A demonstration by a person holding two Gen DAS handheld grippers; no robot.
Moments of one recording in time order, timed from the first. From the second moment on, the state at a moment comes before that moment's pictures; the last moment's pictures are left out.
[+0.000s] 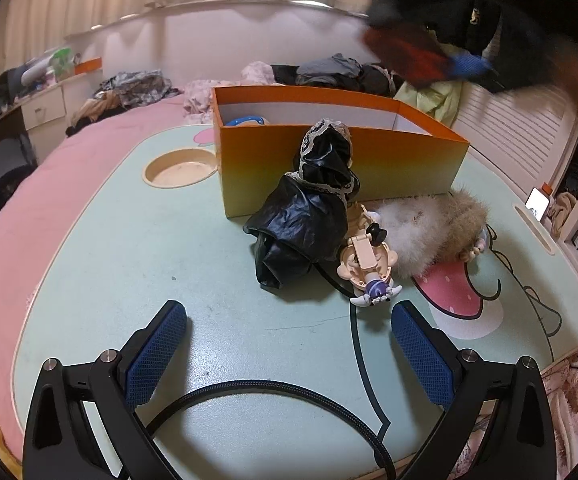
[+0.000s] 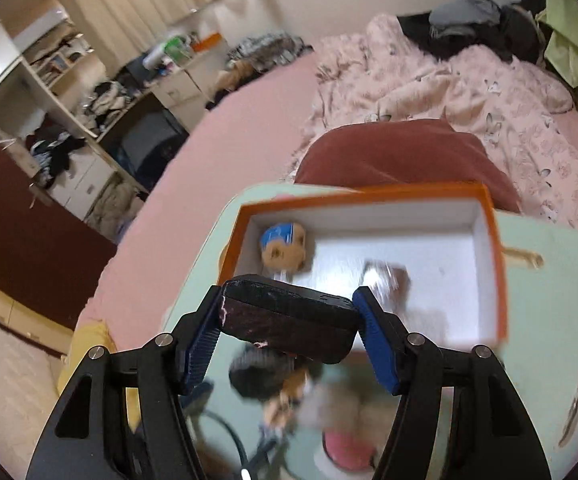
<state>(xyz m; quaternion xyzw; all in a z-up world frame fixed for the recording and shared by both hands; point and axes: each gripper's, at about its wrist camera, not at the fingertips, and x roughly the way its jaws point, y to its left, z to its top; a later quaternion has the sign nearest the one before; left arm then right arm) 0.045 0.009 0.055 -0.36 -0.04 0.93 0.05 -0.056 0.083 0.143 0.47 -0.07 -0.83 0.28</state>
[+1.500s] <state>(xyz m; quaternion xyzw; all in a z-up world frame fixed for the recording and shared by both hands) -0.176 0.073 0.065 -0.56 -0.02 0.82 0.06 0.052 0.131 0.044 0.36 -0.06 -0.92 0.15</state>
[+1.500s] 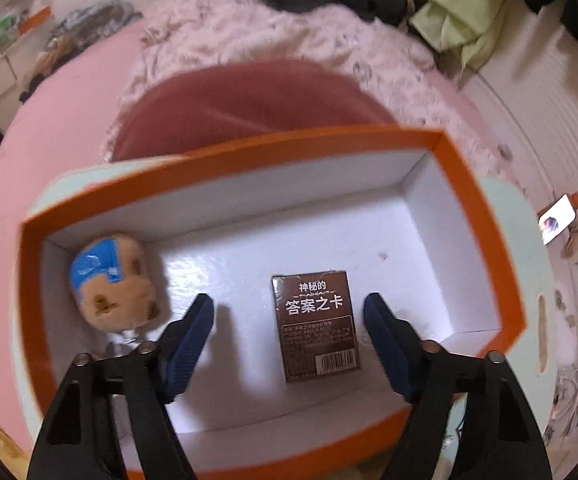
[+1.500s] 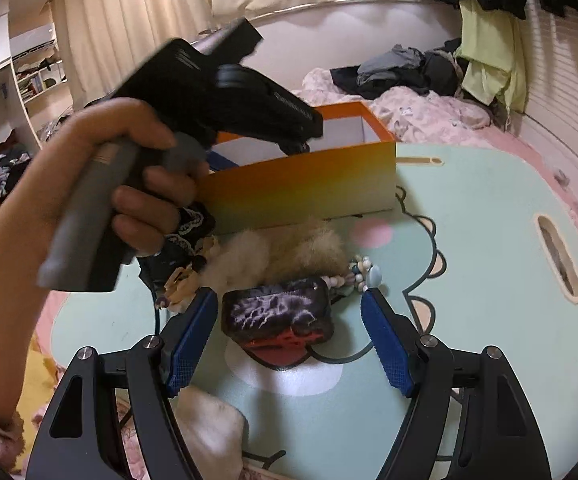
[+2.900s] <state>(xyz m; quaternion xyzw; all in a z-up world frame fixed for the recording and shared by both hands) 0.031 -0.054 0.042 -0.41 0.00 0.91 0.03 0.062 0.117 0.046 0.36 -0.01 -0.92 0.12</state>
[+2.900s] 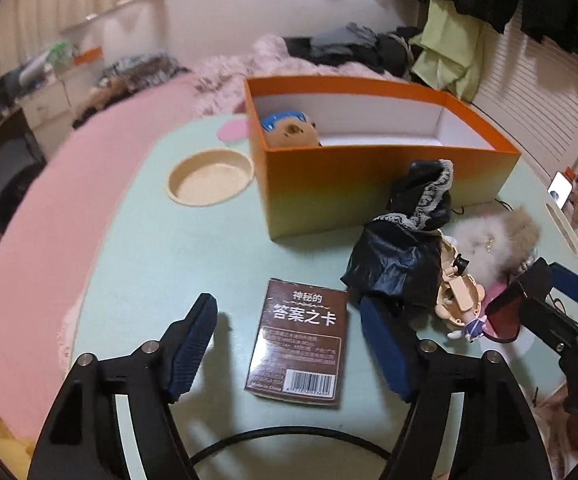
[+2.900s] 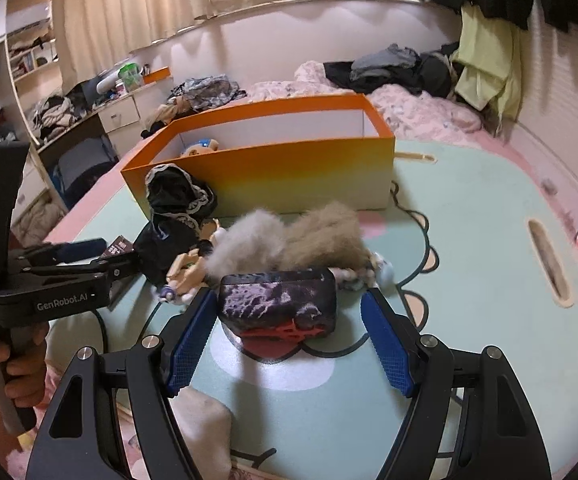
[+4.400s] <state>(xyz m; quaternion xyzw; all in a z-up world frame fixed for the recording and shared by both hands) 0.075 -0.062 0.022 -0.30 -0.07 0.95 0.05 -0.150 -0.029 0.050 0.62 0.08 -0.74 0.23</state>
